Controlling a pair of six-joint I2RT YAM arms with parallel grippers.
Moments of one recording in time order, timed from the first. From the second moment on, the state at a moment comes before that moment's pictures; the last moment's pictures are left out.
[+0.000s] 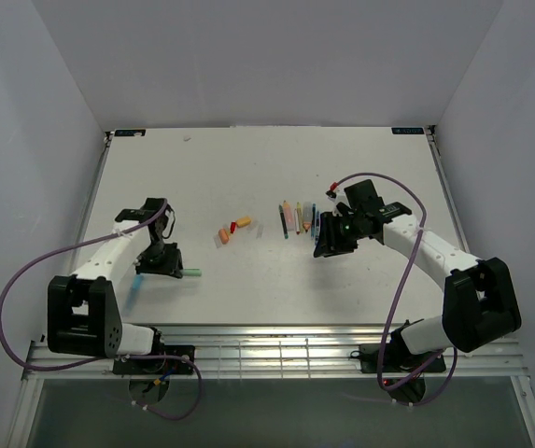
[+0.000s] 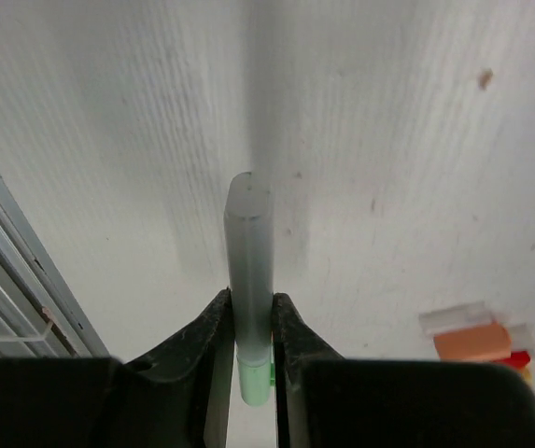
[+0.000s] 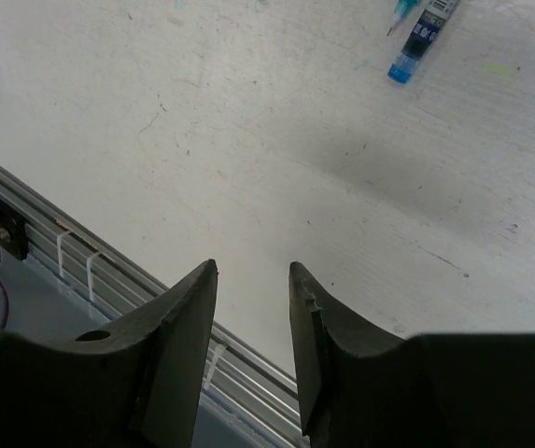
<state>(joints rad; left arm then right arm) -0.06 1.37 0.86 -1.08 -0.07 -1.64 0.43 1.41 0.93 -0.58 -0.43 0.28</state>
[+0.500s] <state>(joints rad) -0.38 1.40 1.08 -0.75 0.09 -1.38 0.43 1.41 1.09 -0.68 -0.62 0.28</state>
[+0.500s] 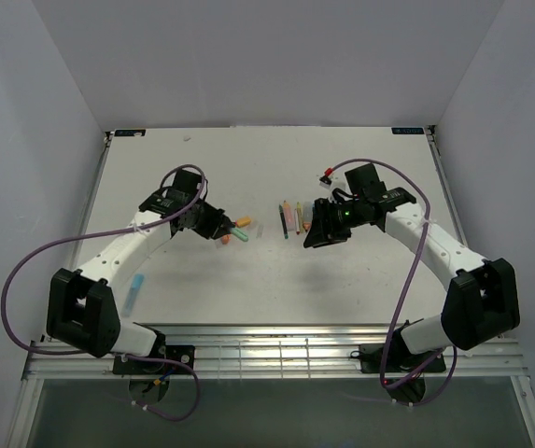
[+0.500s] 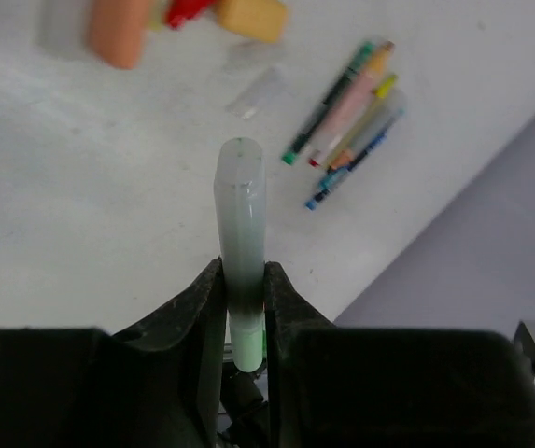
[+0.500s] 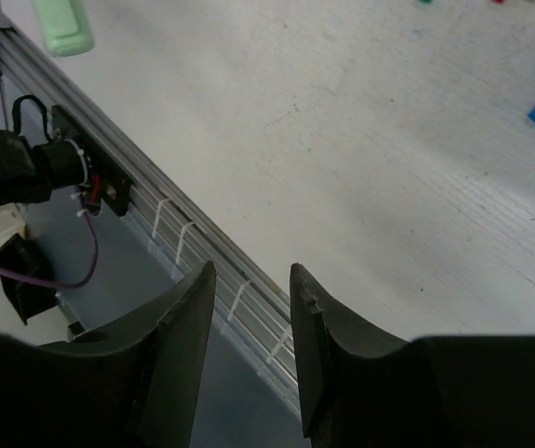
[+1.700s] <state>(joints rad) -0.49 1.53 0.88 0.54 1.17 -1.12 0.41 1.50 1.15 -0.09 -1.03 0.84</state>
